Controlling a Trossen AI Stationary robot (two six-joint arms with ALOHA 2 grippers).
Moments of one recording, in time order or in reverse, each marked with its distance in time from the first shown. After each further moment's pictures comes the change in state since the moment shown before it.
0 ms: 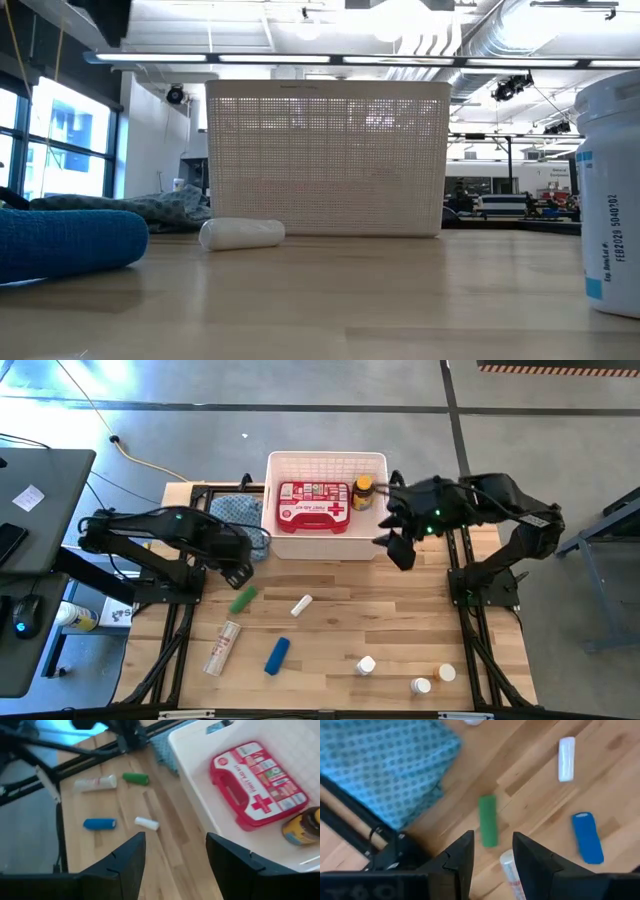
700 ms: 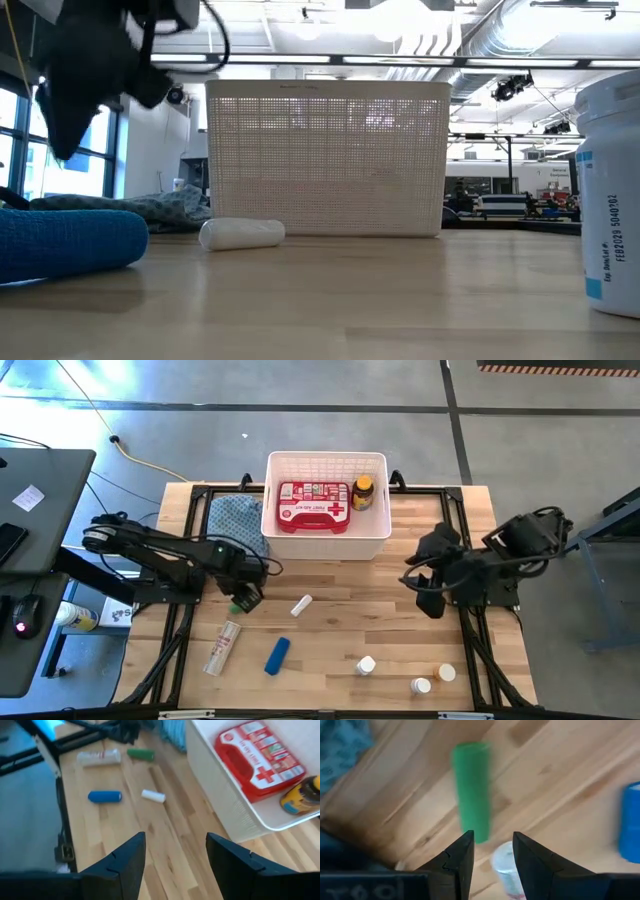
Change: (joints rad) left arm 0.000 0.043 -0.538 0.448 0.267 -0.029; right arm 0.467 -0.013 0.000 -0.217 0.364 0.371
